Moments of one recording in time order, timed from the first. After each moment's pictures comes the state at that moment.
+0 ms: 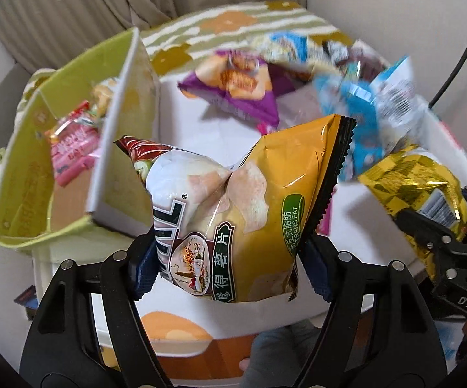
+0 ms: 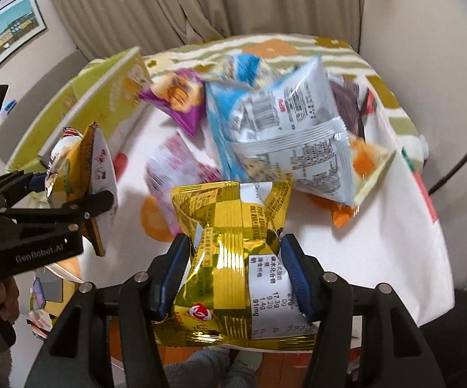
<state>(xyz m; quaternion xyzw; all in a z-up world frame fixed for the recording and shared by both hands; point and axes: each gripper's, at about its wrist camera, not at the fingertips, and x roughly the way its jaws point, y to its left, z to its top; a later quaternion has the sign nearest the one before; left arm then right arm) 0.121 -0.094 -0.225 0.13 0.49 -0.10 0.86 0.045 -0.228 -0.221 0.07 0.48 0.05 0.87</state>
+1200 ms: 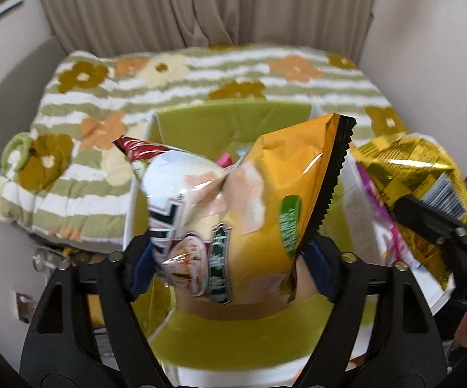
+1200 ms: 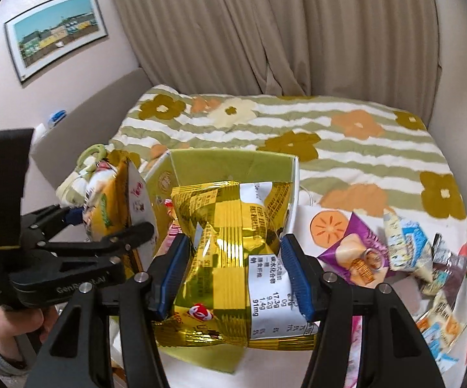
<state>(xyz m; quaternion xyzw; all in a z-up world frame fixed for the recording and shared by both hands) 0.261 0.146 -0.142 0.04 0.47 -0.08 0.88 0.210 0.000 -0.109 0.05 0.41 0.14 0.90</state>
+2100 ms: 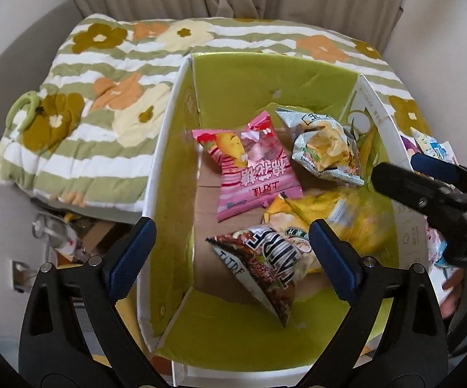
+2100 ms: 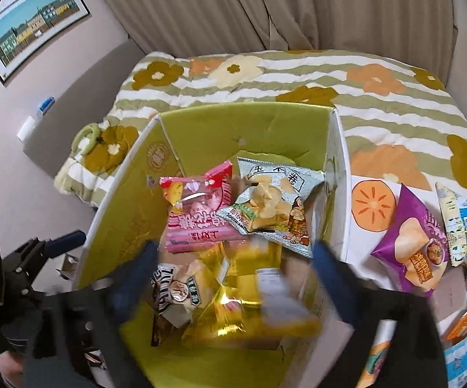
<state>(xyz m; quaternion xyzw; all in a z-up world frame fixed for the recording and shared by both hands) 0.255 0.188 -0.181 0.00 0.51 -0.03 0.86 0.267 0.027 -0.163 0.08 0.49 0.16 0.86</state>
